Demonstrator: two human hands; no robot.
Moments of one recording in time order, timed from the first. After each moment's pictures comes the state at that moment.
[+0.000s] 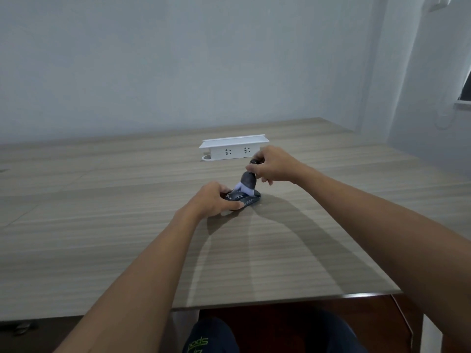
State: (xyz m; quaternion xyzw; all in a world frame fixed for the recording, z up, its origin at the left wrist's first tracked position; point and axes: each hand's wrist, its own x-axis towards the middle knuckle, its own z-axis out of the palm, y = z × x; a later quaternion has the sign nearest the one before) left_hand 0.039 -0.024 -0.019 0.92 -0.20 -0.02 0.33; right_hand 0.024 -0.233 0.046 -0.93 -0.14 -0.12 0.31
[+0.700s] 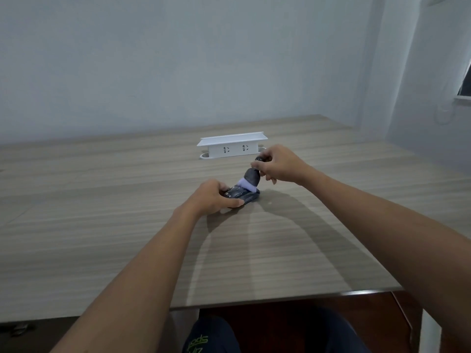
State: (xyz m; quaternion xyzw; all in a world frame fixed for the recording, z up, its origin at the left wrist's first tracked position) left_hand 0.040 -0.026 -0.019 0.92 -0.20 -0.02 0.34; right_hand 0.020 -0.251 0.033 -0.91 -0.13 -0.14 0.37
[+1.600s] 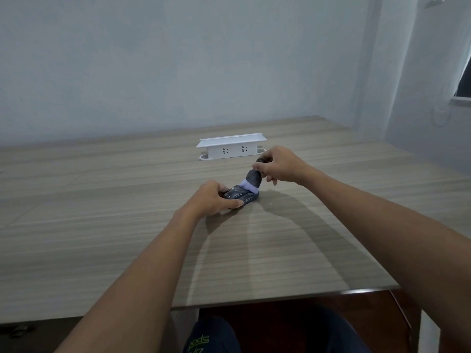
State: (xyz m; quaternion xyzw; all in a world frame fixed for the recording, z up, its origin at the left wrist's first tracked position) left_hand 0.039 -0.027 -0.022 0.92 -0.20 -0.02 0.34; right_hand 0.021 -0.253 0.034 -0.91 -0.12 -0.13 0.37
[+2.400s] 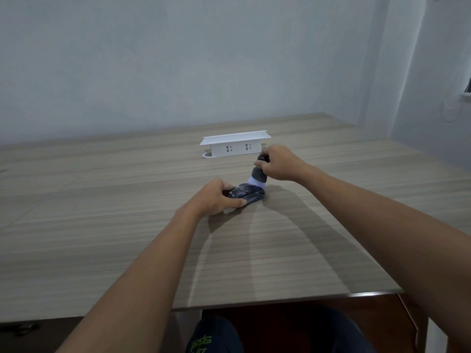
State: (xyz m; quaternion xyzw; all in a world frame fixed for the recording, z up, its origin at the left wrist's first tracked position) left_hand 0.042 -0.024 -0.021 0.91 -0.24 -0.04 0.33; right_hand 0.039 -0.244 0.029 -0.95 -0.11 -0.17 0.25
